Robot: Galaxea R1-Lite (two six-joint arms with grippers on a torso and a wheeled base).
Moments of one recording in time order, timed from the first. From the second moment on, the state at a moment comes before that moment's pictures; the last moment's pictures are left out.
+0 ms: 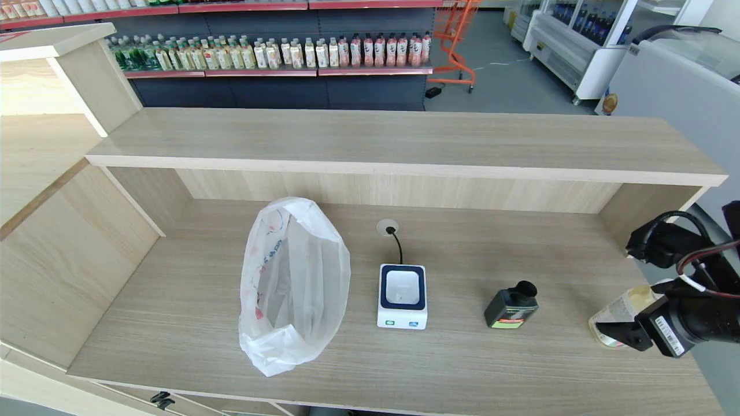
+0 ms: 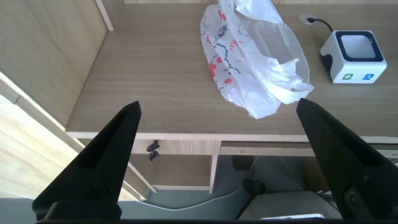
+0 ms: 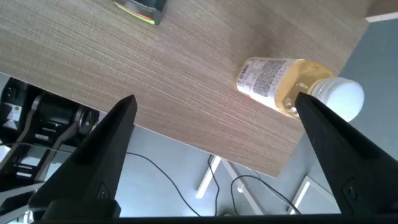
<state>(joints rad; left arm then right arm) 0.00 0.00 0.00 0.00 -0.06 0.03 0.12 1.35 -0.72 0.14 -0.10 -0.42</state>
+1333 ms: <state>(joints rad) 0.00 0.00 0.00 0.00 -0.06 0.03 0.16 1.93 -0.63 -0.65 0.23 -0.63</state>
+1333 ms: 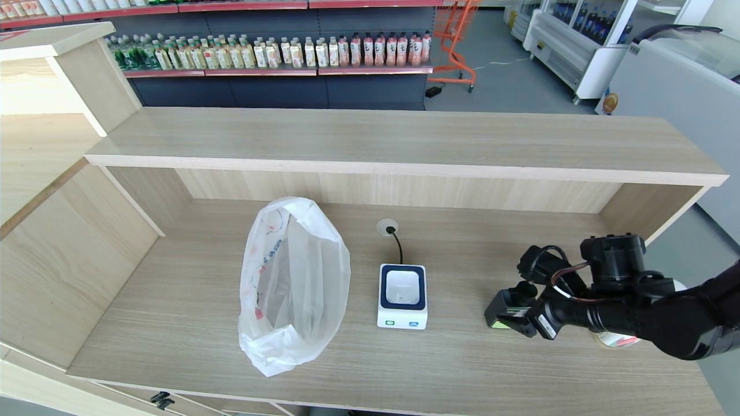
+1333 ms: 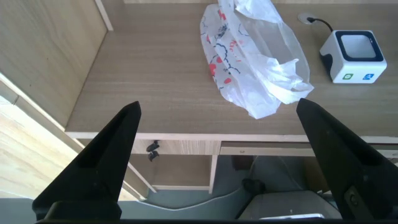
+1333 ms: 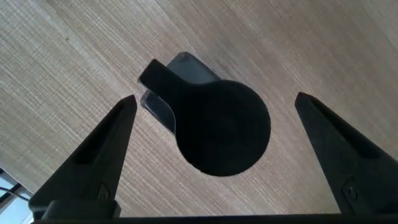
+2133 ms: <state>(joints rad) 0.00 0.00 0.00 0.00 -0.06 0.03 0.21 2.02 -0.68 -0.68 0.26 -0.63</state>
